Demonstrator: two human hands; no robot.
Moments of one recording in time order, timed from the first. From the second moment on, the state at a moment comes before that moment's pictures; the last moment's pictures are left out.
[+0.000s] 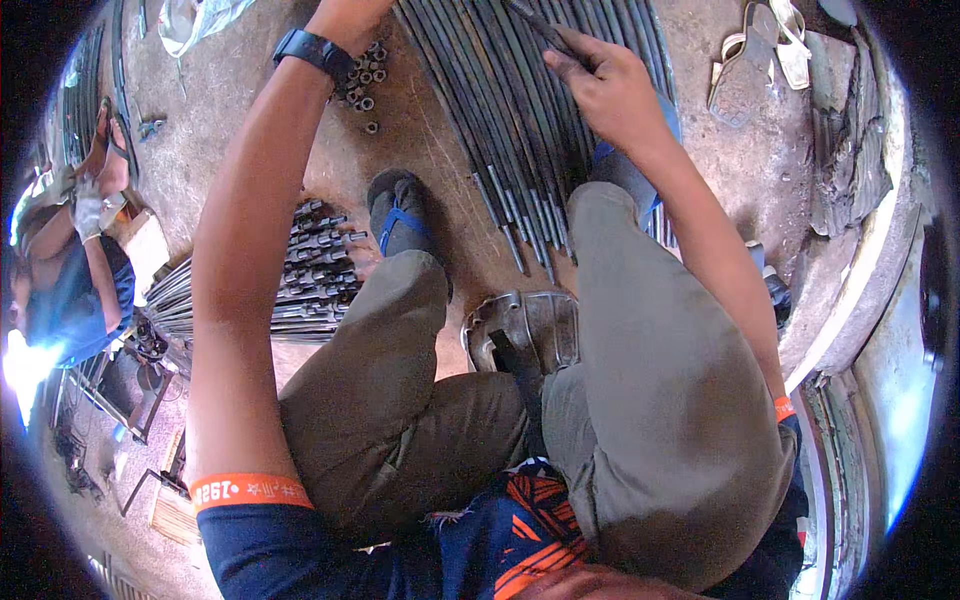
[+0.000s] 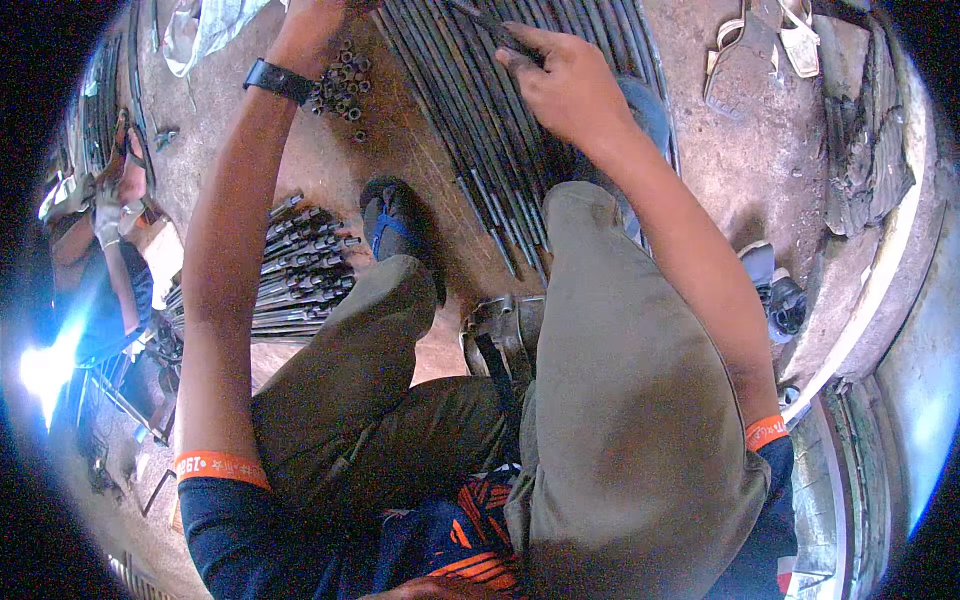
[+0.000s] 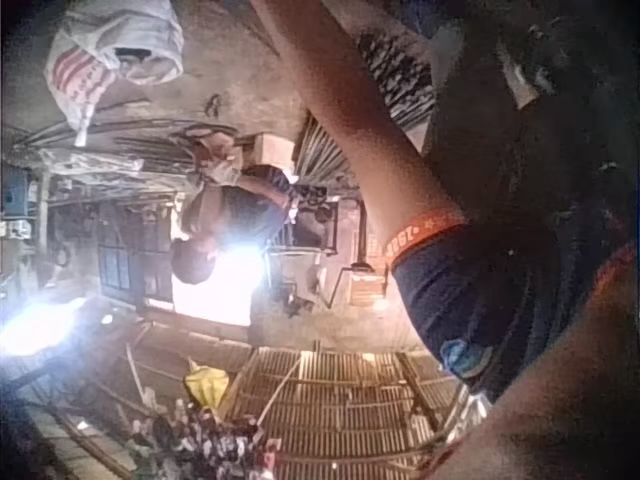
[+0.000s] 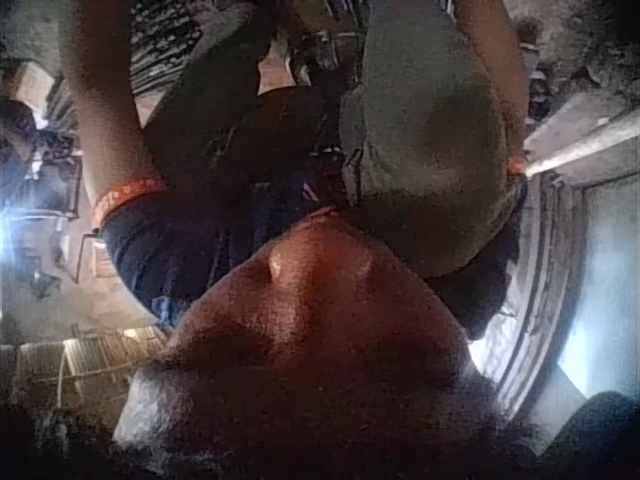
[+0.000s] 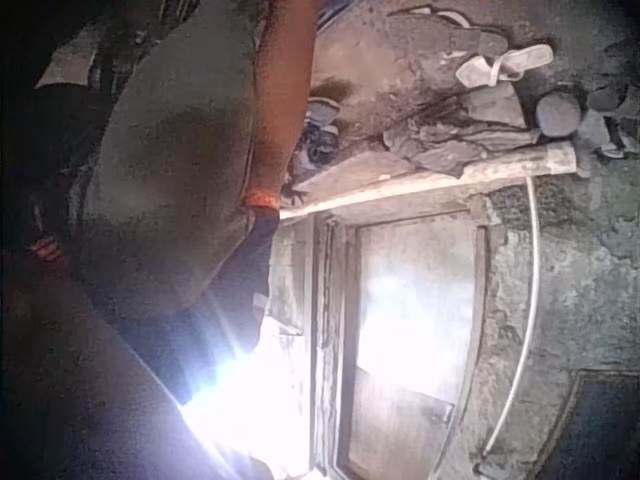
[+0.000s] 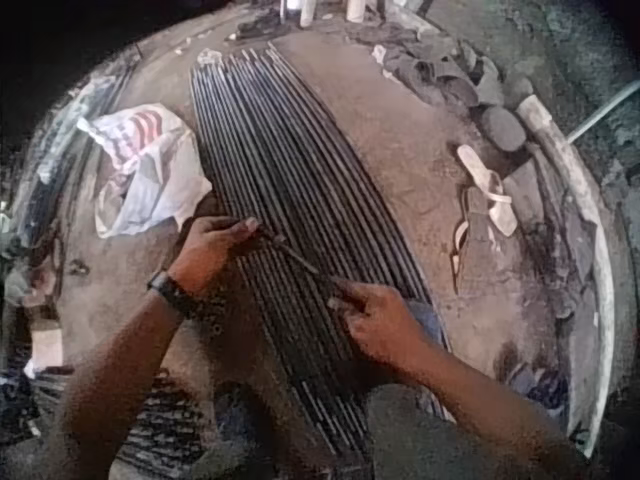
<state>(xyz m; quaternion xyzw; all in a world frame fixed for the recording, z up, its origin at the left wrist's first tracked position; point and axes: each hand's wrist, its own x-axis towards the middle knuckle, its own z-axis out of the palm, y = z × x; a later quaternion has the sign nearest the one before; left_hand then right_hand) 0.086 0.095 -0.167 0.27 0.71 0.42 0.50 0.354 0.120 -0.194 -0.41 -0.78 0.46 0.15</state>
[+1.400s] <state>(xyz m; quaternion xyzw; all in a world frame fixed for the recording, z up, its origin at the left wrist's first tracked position) 0.112 0.096 -0.182 0.44 0.61 0.50 0.43 0.362 0.138 -0.174 -0.42 -0.70 0.56 0.14</state>
